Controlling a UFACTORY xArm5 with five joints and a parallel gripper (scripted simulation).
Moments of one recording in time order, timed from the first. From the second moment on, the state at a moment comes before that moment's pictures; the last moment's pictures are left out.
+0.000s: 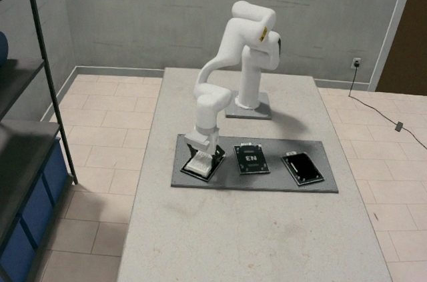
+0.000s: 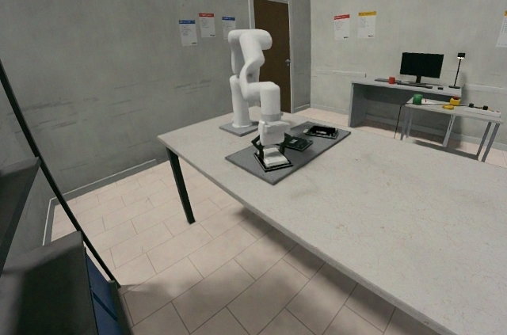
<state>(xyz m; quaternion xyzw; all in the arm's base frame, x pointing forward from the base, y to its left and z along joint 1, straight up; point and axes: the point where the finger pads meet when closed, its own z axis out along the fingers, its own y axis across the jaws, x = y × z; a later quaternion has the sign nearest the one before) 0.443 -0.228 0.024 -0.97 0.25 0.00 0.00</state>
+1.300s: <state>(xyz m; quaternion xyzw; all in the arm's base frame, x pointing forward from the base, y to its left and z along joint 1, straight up) 0.443 -0.228 0.032 -0.97 0.25 0.00 0.00</state>
